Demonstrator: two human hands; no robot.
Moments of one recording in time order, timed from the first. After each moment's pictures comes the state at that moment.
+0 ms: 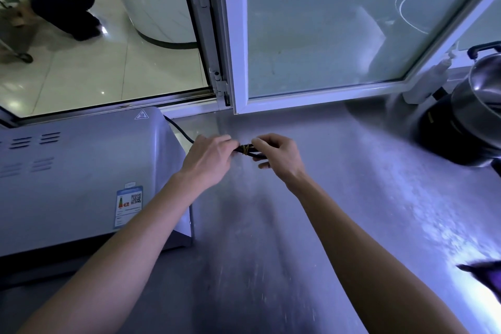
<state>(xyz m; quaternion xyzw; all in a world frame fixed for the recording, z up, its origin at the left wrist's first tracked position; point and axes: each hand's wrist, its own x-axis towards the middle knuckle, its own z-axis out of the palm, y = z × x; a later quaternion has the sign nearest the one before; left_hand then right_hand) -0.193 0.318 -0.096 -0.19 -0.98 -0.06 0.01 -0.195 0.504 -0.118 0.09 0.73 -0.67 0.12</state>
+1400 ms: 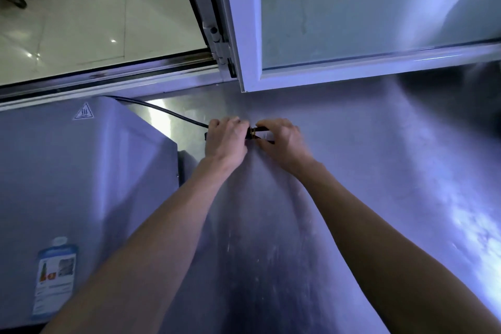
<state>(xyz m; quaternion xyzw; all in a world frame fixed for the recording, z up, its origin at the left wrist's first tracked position) -0.308 0.338 -0.250 -0.05 -1.00 -0.02 -0.05 -0.317 0.498 -0.273 -0.13 0.93 -0.34 0.08</state>
